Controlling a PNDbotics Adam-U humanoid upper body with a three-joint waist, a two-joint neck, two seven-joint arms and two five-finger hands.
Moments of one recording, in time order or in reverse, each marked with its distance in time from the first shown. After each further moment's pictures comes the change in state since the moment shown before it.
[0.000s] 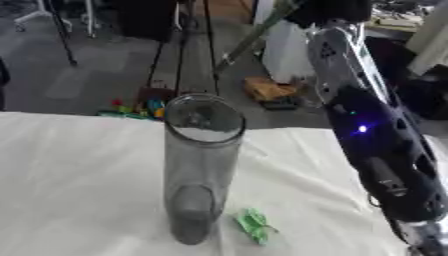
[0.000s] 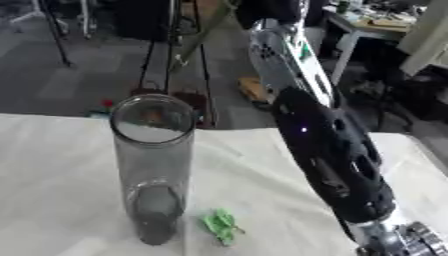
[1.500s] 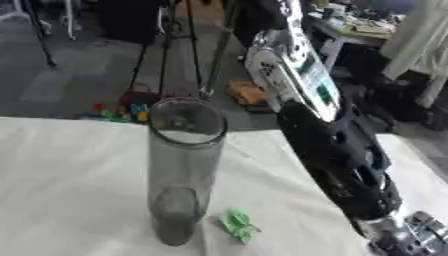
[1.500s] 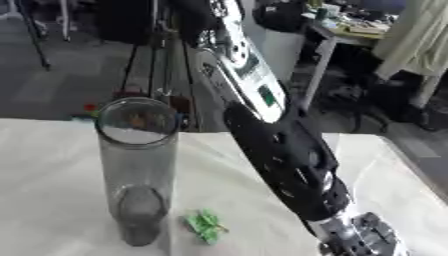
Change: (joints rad) left arm -0.006 -0.009 0.000 0.000 0.016 0.008 -0.009; right arm -0.005 0.051 0.062 -0.043 0.316 0.325 -0.265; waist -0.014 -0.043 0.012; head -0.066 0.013
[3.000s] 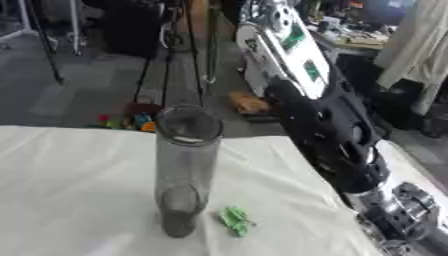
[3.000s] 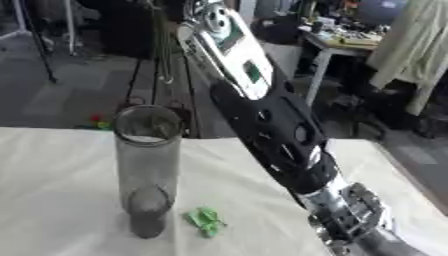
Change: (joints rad) left arm -0.002 0.000 0.001 0.000 0.042 0.015 -0.003; right arm -0.007 0.021 0.033 0.020 0.098 0.267 -0.154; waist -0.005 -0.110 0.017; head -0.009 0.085
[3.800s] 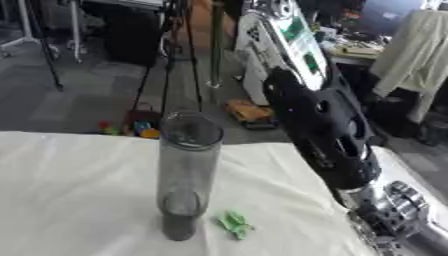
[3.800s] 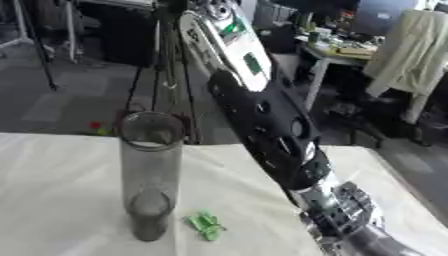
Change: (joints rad) left arm -0.003 -0.008 0.000 0.000 0.011 0.015 -0.004; right arm -0.002 0.013 -0.059 0.012 -0.088 0.120 -0.072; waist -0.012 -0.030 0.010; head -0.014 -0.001
